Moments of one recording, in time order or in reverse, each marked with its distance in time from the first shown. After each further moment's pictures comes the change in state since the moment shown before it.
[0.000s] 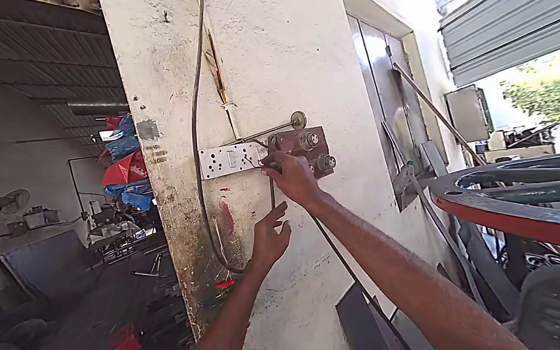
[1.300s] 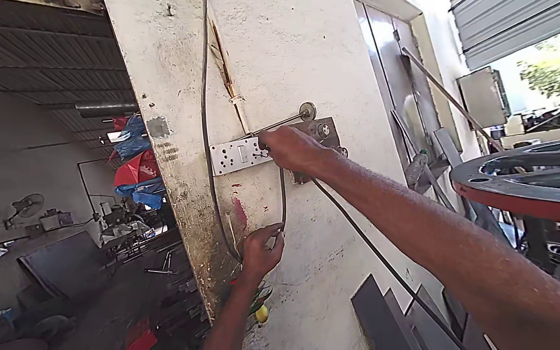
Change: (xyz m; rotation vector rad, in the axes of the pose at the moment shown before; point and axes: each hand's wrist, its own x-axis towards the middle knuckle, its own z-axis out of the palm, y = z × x) left_hand -0.045 -0.043 -0.062 0.319 0.014 0.188; right_hand 0.063 -0.051 -0.022 -0.497 -0.446 -0.177
